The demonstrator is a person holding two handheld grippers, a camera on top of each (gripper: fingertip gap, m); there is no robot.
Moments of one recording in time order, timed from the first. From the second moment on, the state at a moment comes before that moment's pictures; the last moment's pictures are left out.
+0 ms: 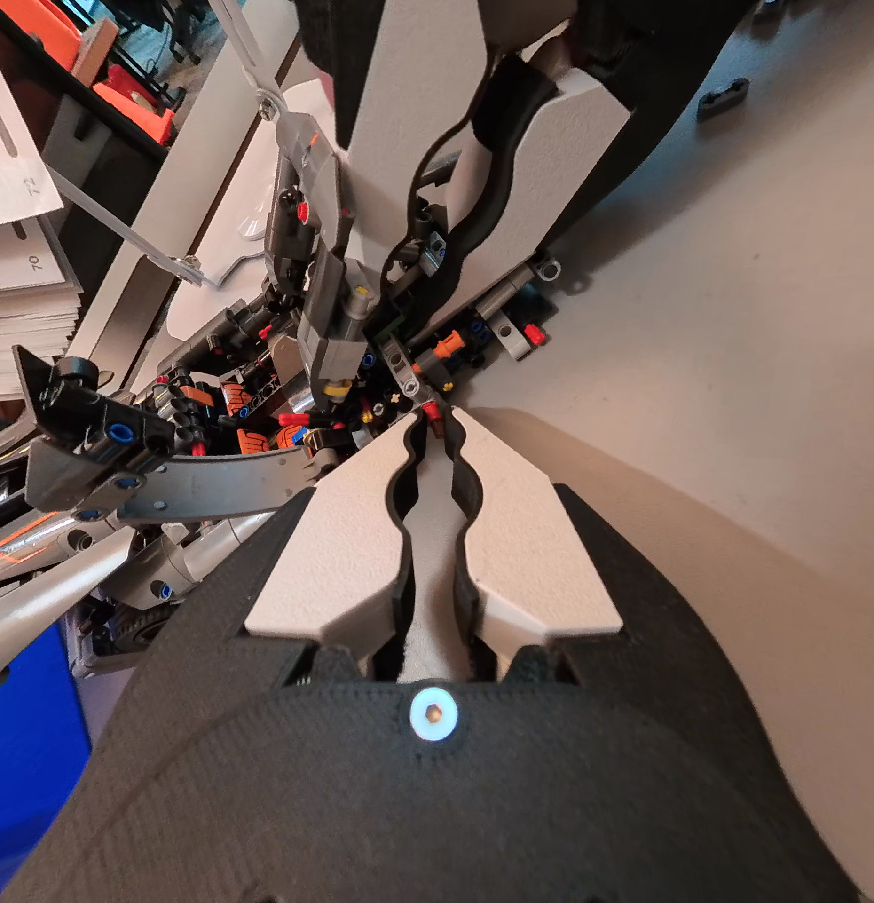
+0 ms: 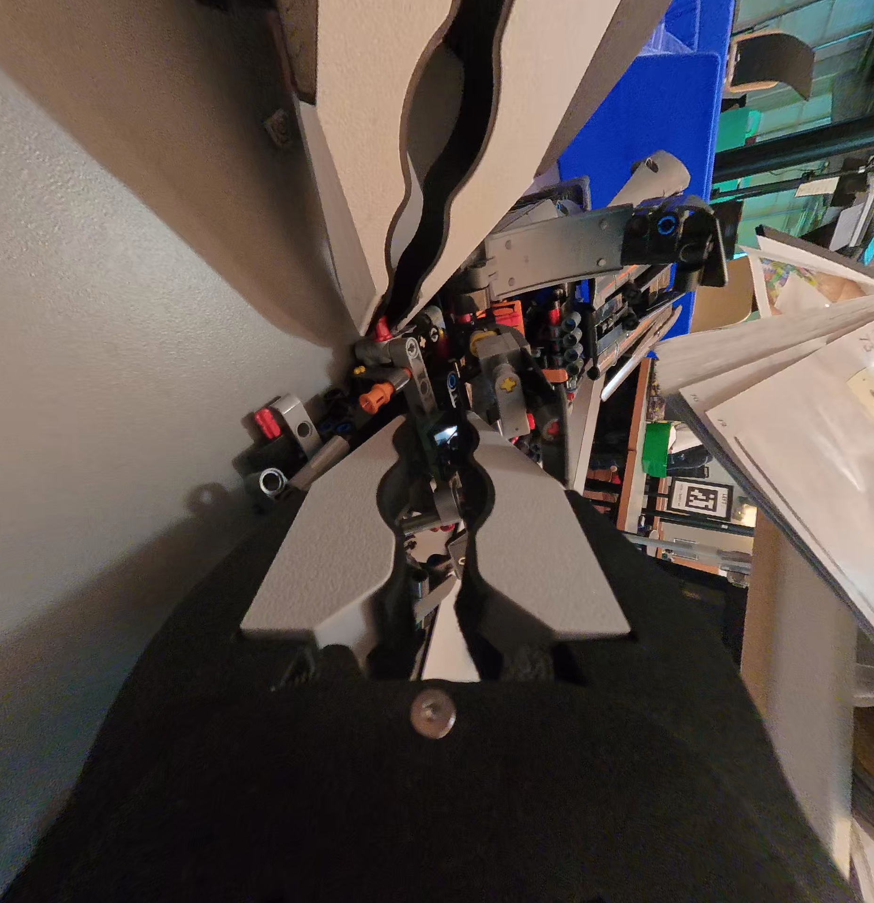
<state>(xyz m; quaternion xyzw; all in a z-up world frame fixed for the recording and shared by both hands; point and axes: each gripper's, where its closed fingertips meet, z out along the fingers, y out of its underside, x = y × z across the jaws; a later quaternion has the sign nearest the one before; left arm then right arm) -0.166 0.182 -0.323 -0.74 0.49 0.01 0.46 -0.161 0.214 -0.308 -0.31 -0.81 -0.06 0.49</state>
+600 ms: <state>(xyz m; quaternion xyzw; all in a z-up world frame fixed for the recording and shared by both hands) -0.168 0.184 -0.323 -0.74 0.48 0.01 0.46 -0.164 0.216 -0.307 -0.44 -0.75 0.06 0.49</state>
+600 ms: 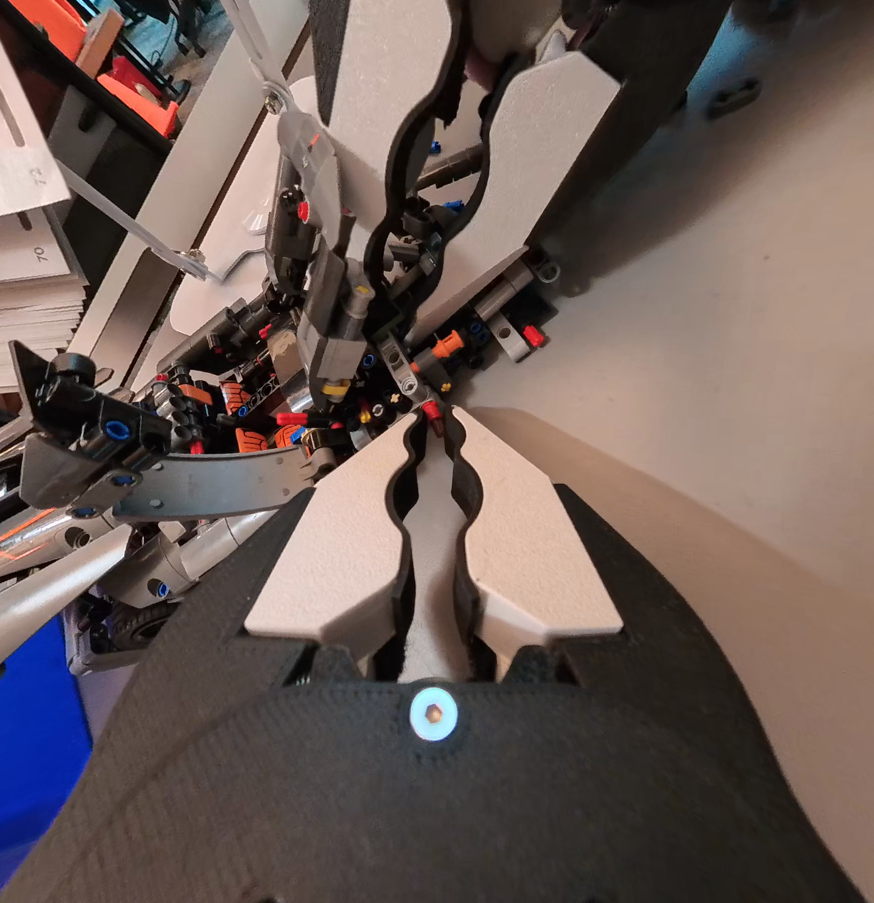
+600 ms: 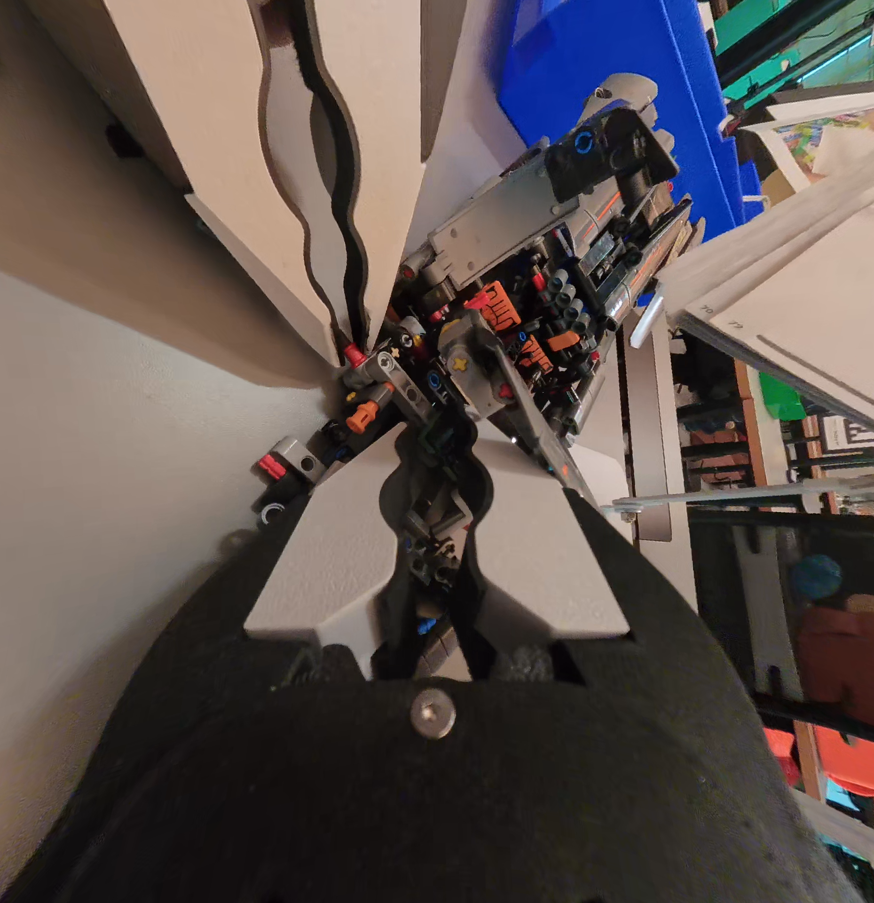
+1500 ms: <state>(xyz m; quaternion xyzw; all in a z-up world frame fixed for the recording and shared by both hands) -0.166 0.183 -0.324 -0.74 0.49 0.01 0.46 -0.163 0.208 -0.307 -0.34 -0.80 -0.01 0.49</state>
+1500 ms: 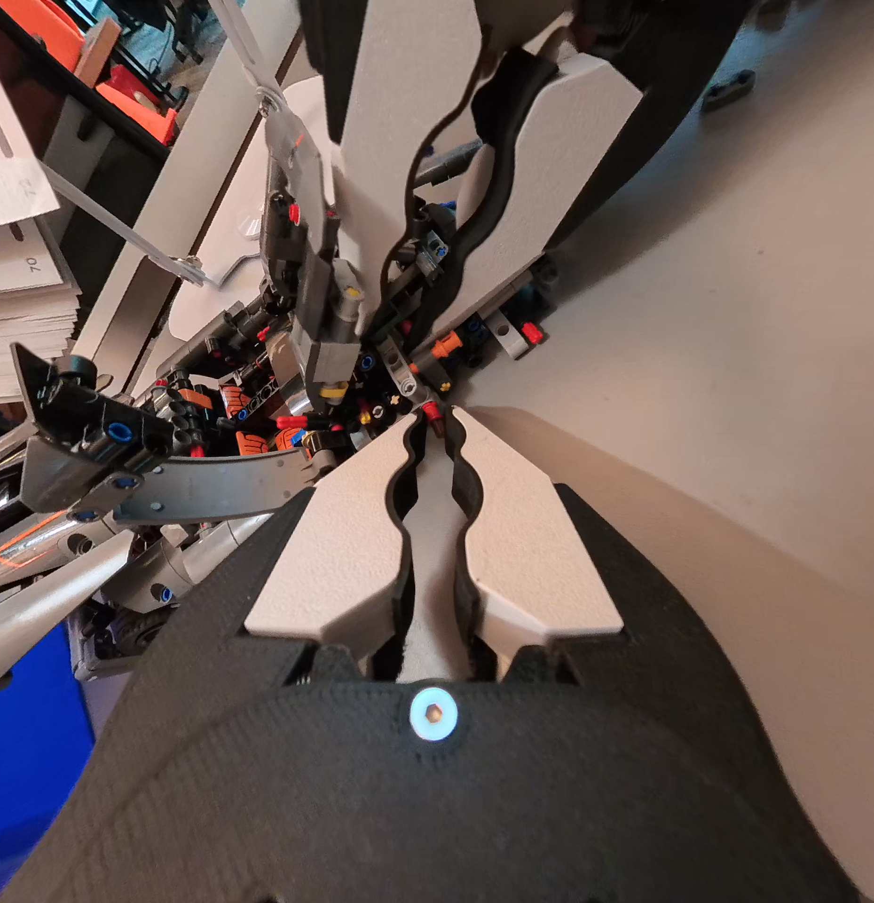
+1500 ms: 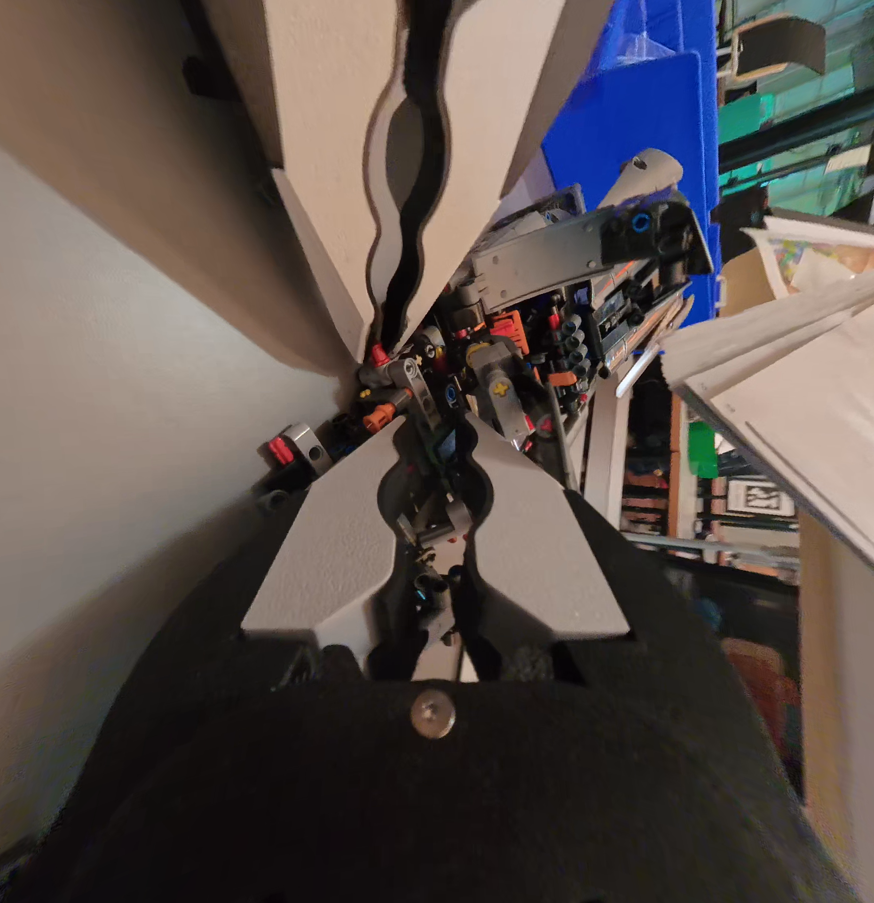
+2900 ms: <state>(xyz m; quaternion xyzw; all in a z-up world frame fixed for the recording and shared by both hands) -0.167 0.185 -0.324 -0.74 0.49 0.02 0.46 -0.162 0.192 -0.312 -0.63 -0.68 0.19 0.32</state>
